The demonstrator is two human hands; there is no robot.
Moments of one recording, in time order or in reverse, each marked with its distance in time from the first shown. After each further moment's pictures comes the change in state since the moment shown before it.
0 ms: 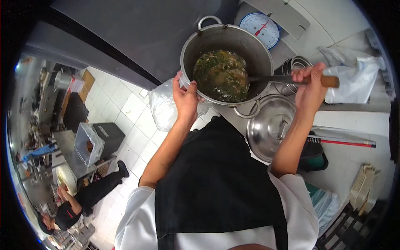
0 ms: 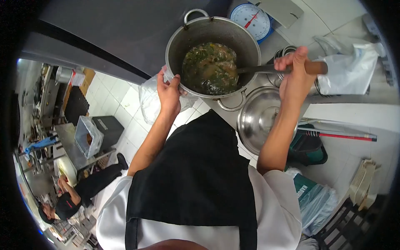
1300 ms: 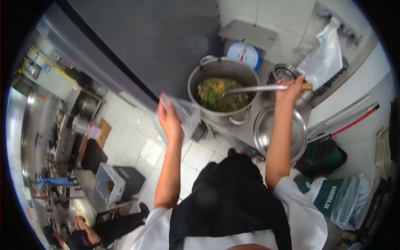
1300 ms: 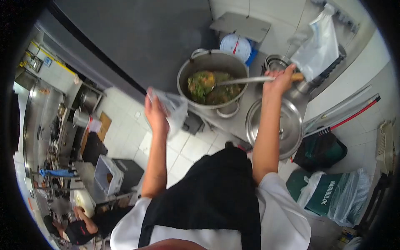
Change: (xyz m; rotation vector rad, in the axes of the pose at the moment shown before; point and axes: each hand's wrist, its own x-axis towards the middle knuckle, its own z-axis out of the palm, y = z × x) left_hand -0.020 0.090 -0.046 0.064 -0.023 0.280; right_hand -0.009 0.027 -0.031 0.640 0.695 0.176
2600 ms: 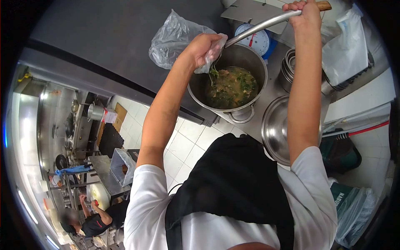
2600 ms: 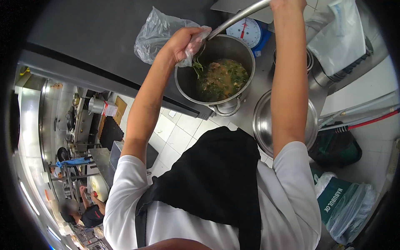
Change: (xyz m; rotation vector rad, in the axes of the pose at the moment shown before) left_hand 0.148 0.013 0.194 0.107 -0.830 -0.647; right_hand 0.059 -0.026 0.186 -0.107 -0.280 0.106
